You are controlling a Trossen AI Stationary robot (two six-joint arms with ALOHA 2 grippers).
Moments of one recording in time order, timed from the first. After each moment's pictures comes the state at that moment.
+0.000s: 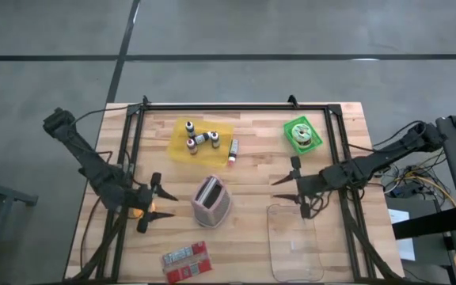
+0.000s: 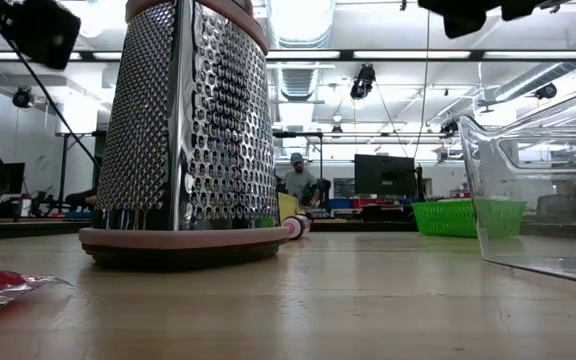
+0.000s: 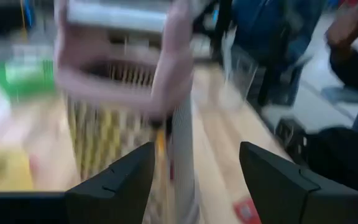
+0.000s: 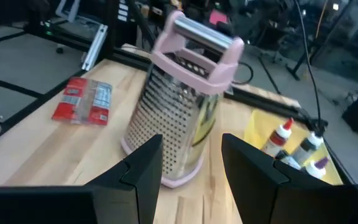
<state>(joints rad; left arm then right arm) -0.82 0.75 0.37 0.07 -0.61 -0.25 0.40 0.94 0.54 0.17 0.29 -0.17</state>
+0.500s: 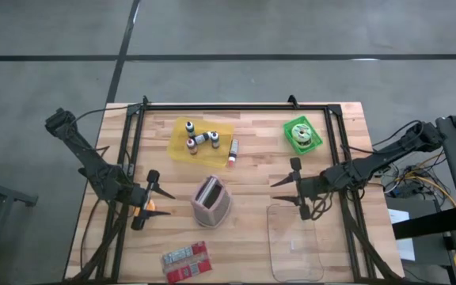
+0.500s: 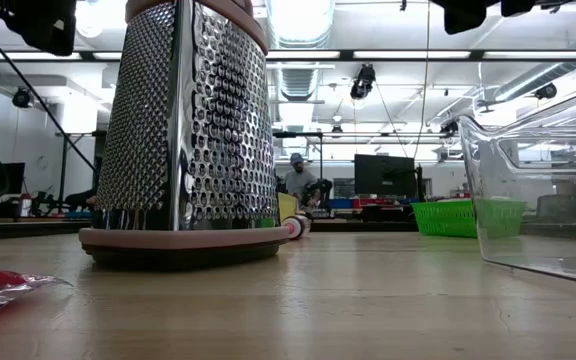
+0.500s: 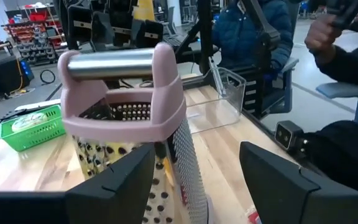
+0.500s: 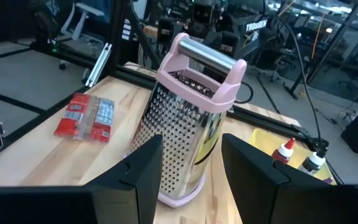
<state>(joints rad) -0.81 0.63 0.29 0.18 -0.57 0.02 0.42 0.96 0.50 0.32 0.29 -0.21</state>
